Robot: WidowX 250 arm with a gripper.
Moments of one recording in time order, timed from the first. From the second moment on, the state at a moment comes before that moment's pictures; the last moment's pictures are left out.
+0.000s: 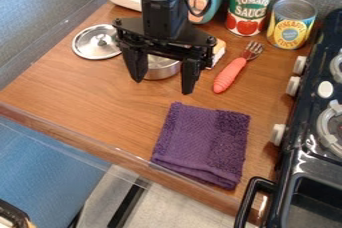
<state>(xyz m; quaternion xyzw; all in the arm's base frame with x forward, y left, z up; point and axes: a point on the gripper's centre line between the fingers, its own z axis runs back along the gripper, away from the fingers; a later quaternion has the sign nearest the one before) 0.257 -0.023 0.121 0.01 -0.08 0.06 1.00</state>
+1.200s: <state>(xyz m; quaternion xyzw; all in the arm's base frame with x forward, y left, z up) 0.391 -0.064 0.028 -0.02 -0.07 0.09 0.99</state>
